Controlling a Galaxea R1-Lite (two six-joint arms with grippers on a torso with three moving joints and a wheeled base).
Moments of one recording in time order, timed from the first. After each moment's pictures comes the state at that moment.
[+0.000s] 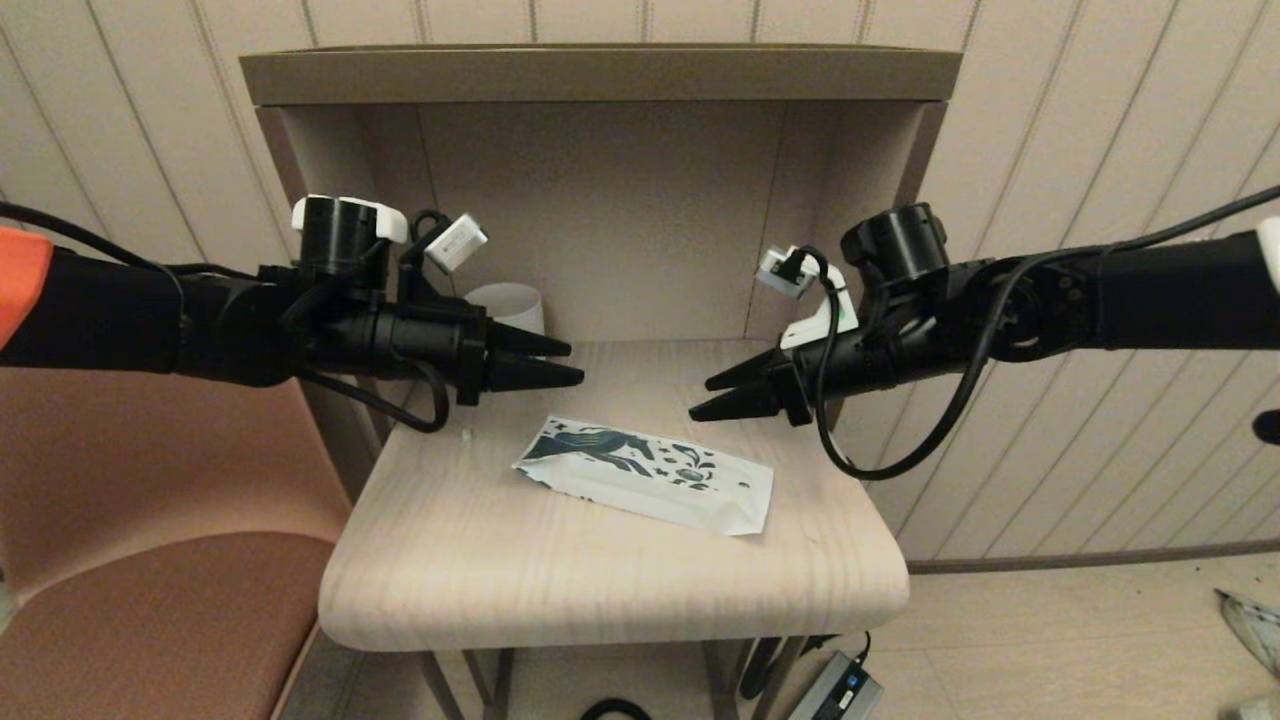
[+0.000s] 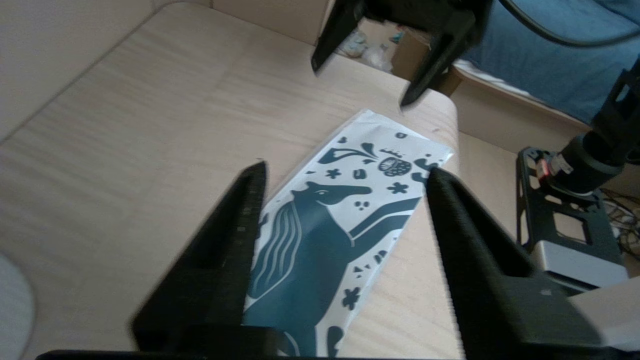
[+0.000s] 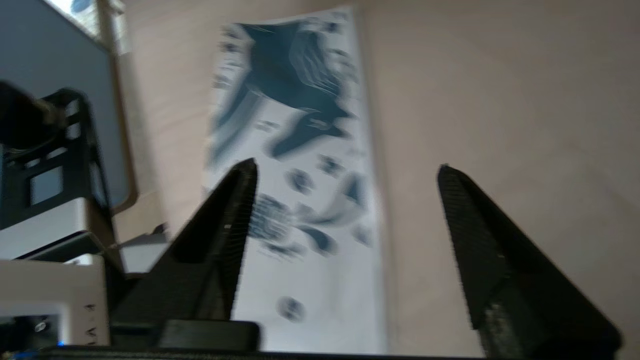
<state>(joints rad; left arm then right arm) -0.29 1.97 -1.44 -0.09 -1.06 0.25 0.31 2.00 -1.61 0.22 0.83 -0.34</state>
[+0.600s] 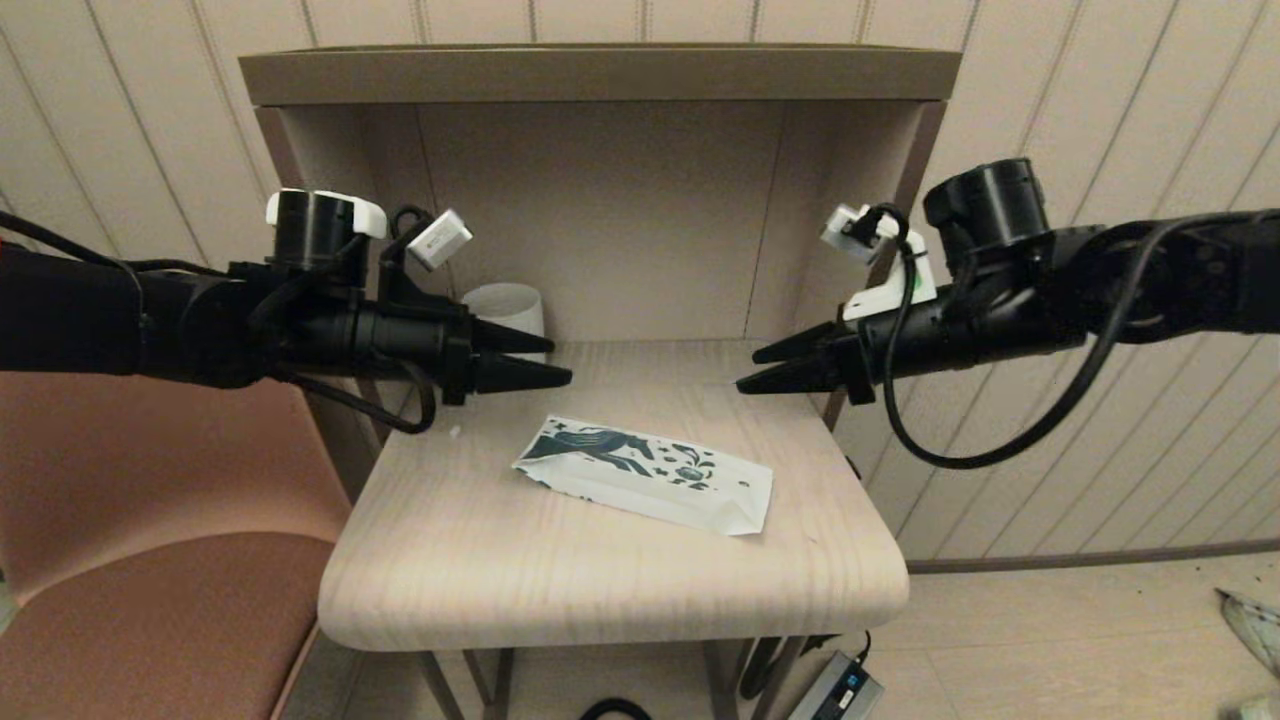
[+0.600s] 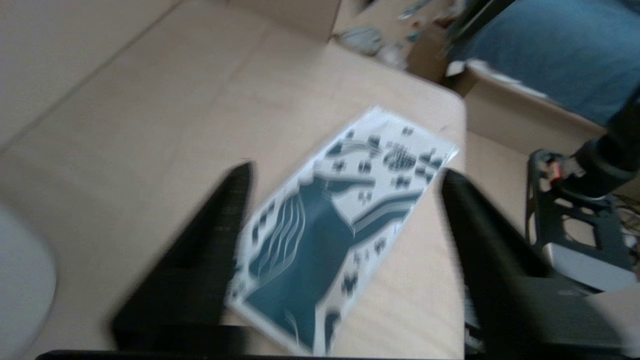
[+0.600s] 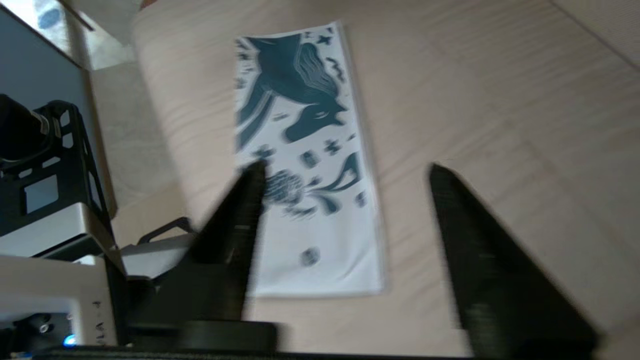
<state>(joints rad) -0.26 1.91 -1.38 -0.09 -1.00 0.25 0.26 1.84 -1.51 0.22 0.81 -0.34</state>
